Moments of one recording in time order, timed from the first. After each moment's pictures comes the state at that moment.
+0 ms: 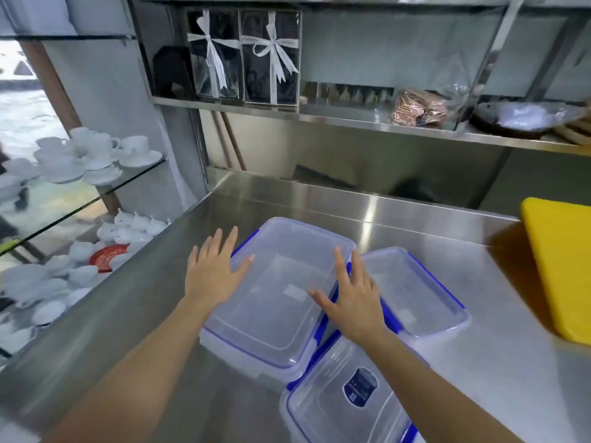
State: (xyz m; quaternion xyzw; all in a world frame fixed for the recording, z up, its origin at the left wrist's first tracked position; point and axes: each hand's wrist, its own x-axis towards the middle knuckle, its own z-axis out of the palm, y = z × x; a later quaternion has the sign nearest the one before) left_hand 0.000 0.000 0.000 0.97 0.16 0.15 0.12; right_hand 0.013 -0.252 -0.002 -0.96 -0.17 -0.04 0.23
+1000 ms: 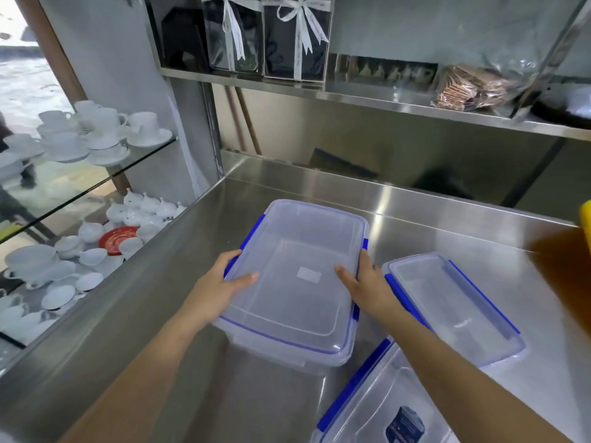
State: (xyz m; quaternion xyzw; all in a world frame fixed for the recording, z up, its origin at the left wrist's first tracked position) left_hand -0.009 0.043 -0.024 0.79 0.20 0.02 0.57; right_hand 0.077 -0.212 0.002 -0.90 -0.05 0.14 0.41
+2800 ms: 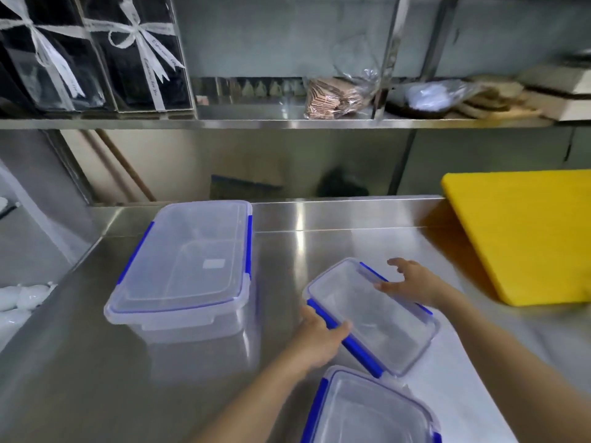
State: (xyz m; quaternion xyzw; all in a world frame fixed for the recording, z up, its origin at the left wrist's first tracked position) left_hand 0.082 -0.194 -0.019 0.84 0.03 -0.22 0.49; right_hand 0.147 -0.410 -0.002 -0.96 0.11 0.13 0.22
